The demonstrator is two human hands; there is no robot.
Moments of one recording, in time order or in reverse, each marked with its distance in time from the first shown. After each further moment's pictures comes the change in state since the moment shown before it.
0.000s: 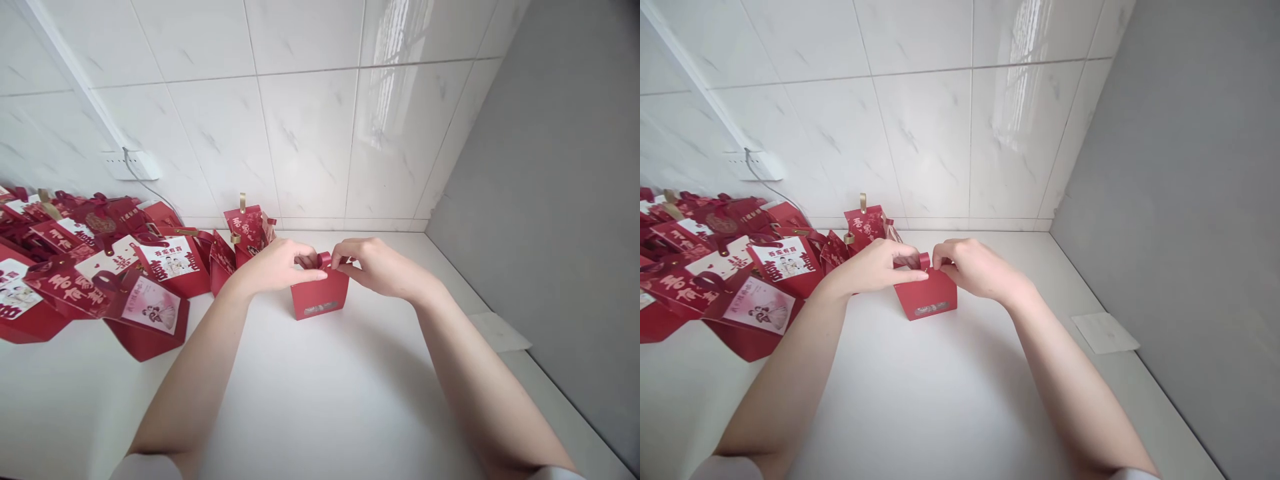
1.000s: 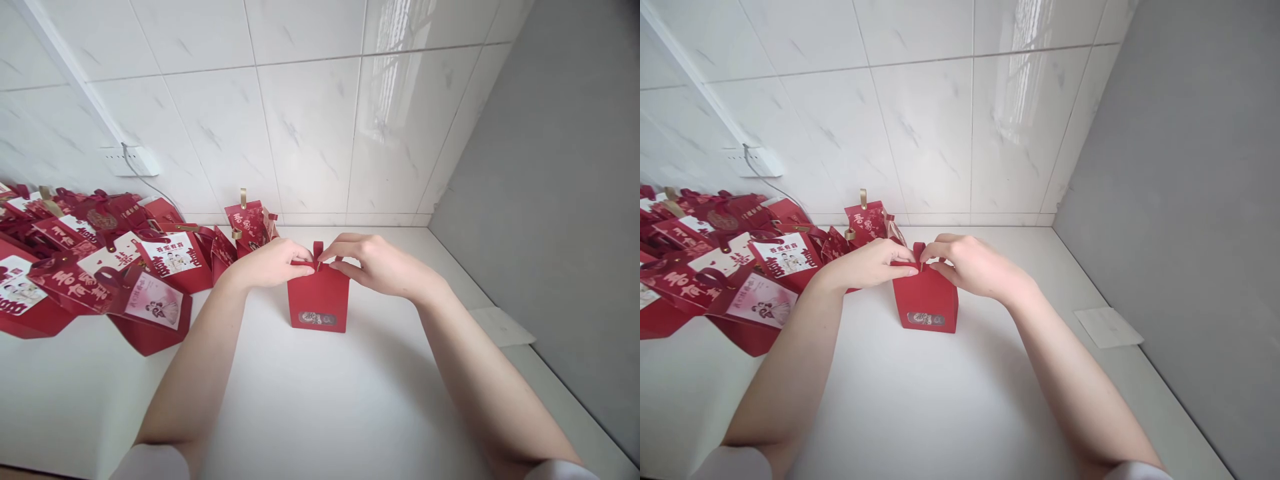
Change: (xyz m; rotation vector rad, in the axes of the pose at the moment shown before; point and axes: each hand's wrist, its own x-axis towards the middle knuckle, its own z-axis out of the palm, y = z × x) left_hand 0.002 -0.017 -0.005 0.120 -0.144 -0.049; right_hand 0.000 -0.006 0.003 -0.067 0.024 -0.136
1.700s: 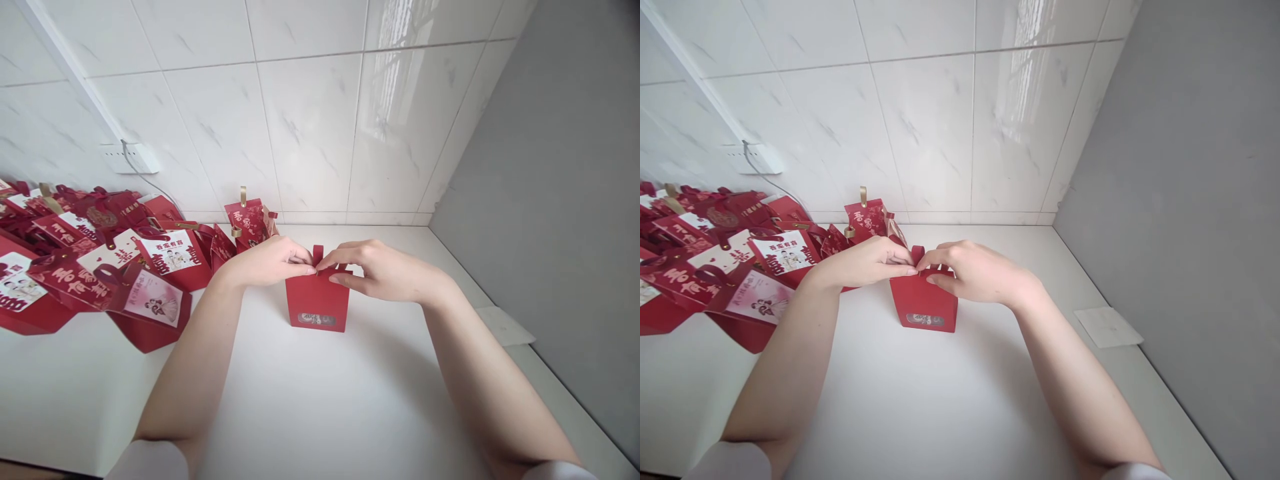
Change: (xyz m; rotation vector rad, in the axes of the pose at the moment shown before) left_hand -0.007 0.008 -0.005 -0.098 -0.016 0.012; right_hand -0.004 -0.010 -0.009 0.090 -0.156 0.004
